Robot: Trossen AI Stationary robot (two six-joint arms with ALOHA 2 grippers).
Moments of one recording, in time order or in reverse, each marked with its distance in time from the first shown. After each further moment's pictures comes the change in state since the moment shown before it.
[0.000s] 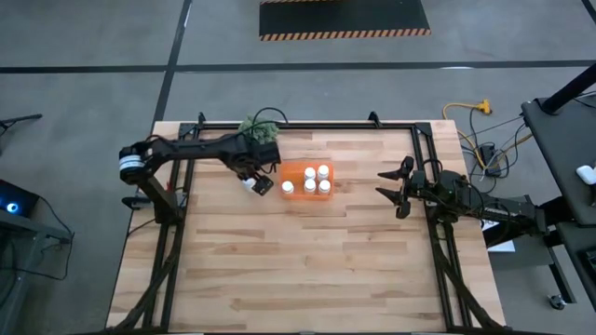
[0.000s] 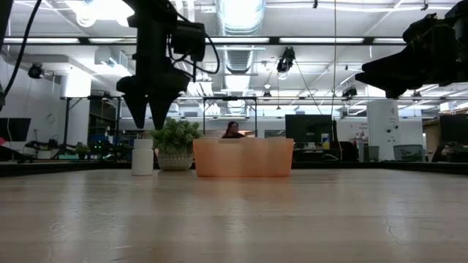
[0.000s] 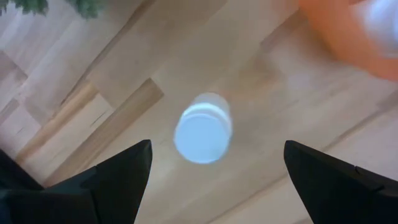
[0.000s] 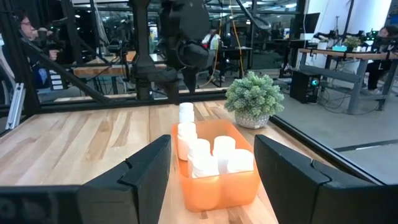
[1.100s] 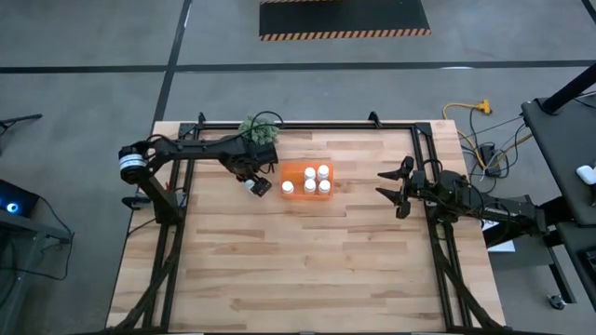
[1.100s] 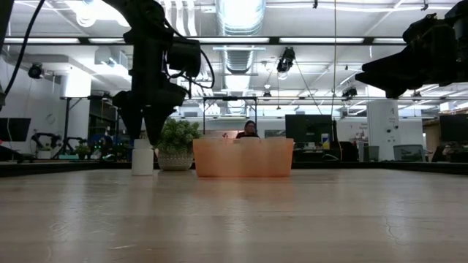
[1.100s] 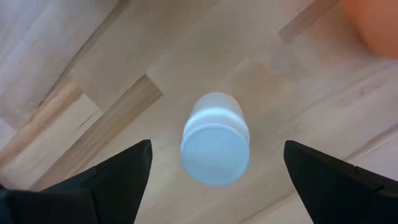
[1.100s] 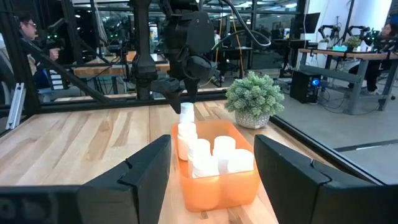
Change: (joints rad) left arm 0.049 0.002 -0.114 0.111 0.038 0.045; right arm 0.000 0.000 0.000 0.000 -0.001 0.000
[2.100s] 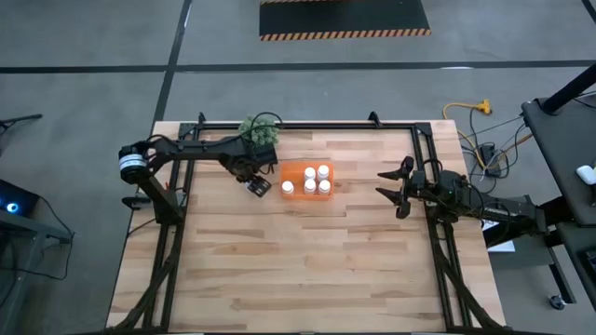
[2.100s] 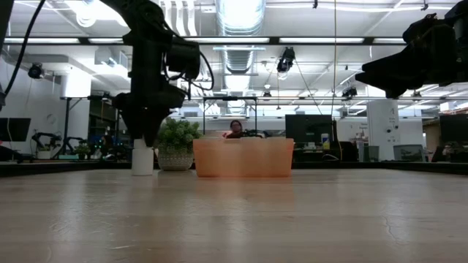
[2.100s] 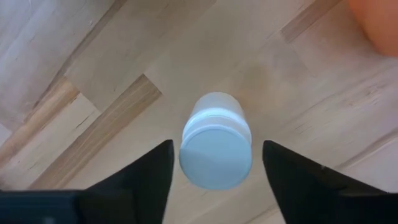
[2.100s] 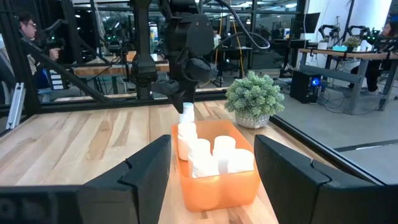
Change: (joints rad) left arm 0.000 0.000 -0.018 0.020 0.000 0.000; right arm 0.000 0.000 0.000 0.000 0.000 0.000
